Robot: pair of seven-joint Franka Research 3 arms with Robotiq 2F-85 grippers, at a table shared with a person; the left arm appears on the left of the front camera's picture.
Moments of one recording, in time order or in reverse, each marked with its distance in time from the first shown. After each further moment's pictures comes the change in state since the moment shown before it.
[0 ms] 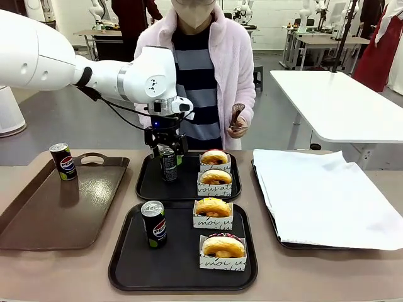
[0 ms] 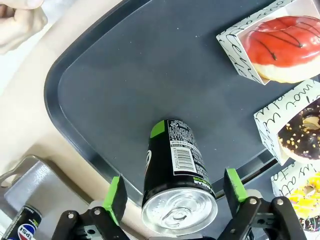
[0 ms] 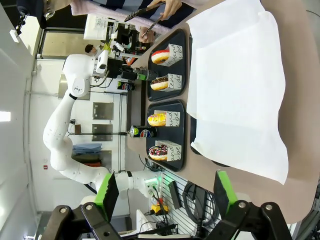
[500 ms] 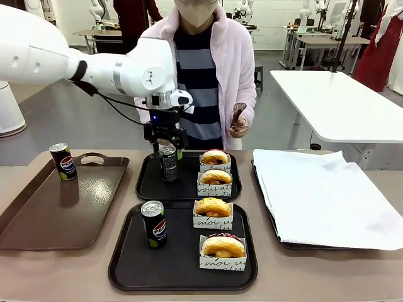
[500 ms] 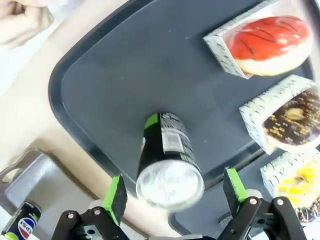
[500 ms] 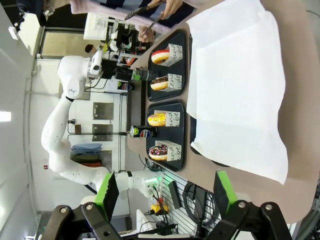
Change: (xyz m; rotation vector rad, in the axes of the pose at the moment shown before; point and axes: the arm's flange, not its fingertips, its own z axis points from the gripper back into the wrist) left arm -0.011 -0.003 0.033 -0.032 -0.031 -0.005; right arm 0.000 0.000 0.000 0.000 0.000 0.000
